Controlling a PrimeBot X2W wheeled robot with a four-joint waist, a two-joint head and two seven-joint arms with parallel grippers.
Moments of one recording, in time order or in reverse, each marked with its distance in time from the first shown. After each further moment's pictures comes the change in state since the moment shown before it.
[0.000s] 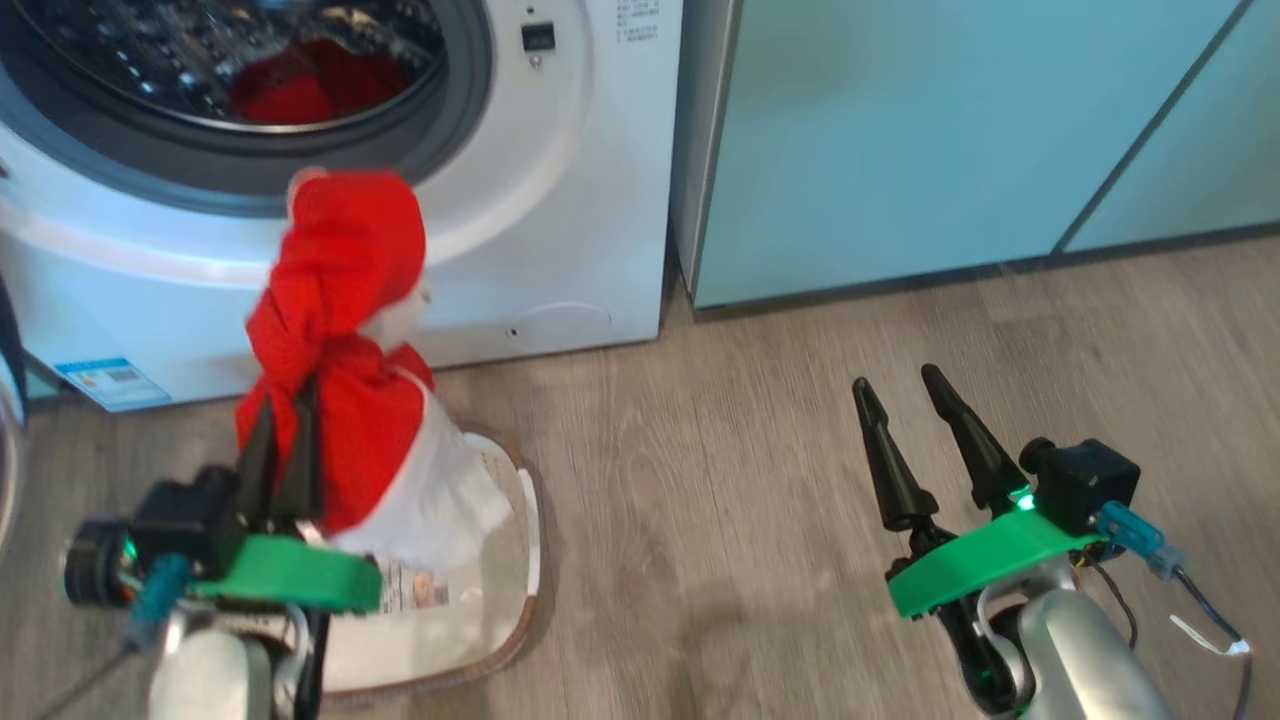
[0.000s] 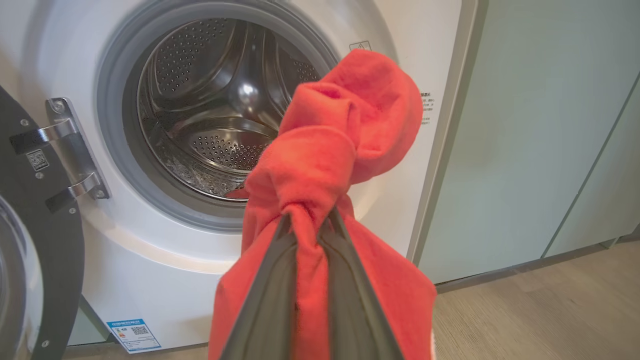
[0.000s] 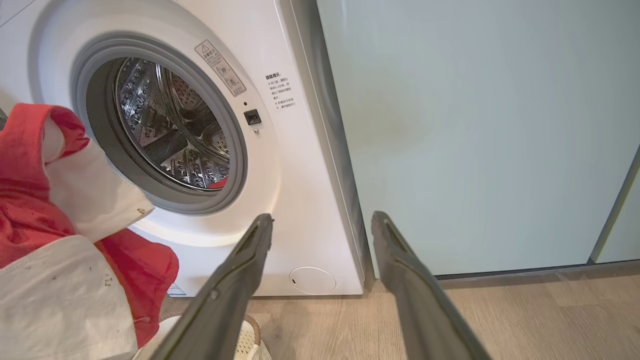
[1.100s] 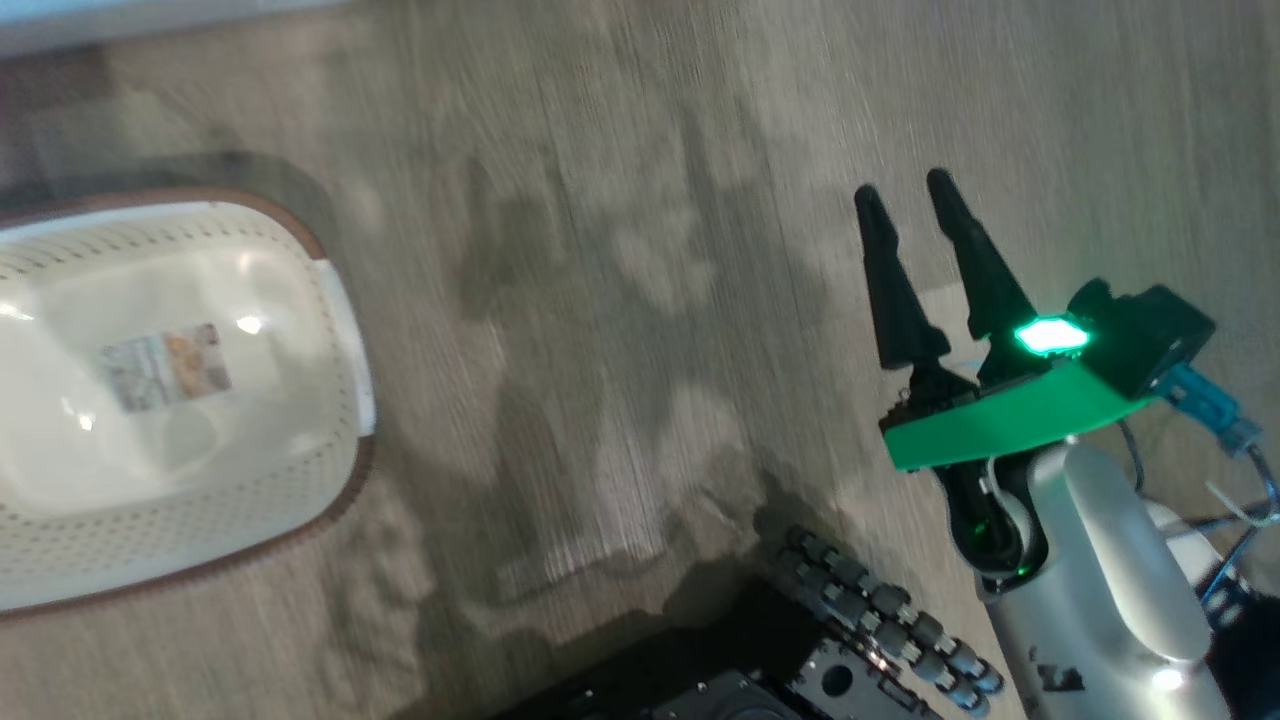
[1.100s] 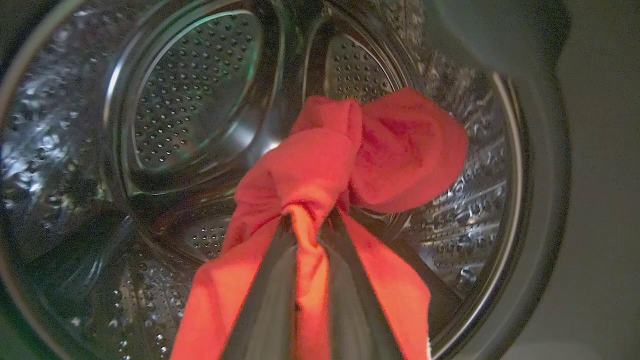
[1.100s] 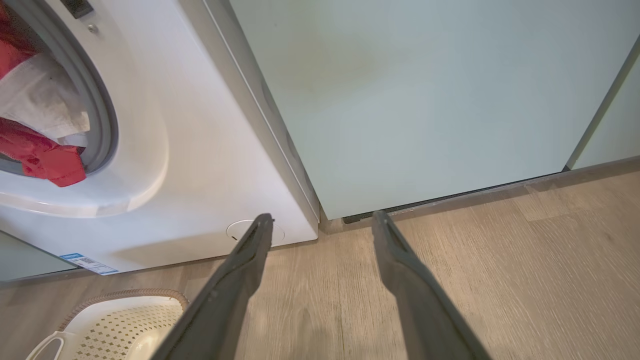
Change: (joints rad) left arm -1.106 0.361 0.117 0.345 0.028 -0.100 -0.008; right arm -0.208 0.001 0.043 -0.123 0.156 0.000 0.000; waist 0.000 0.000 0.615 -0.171
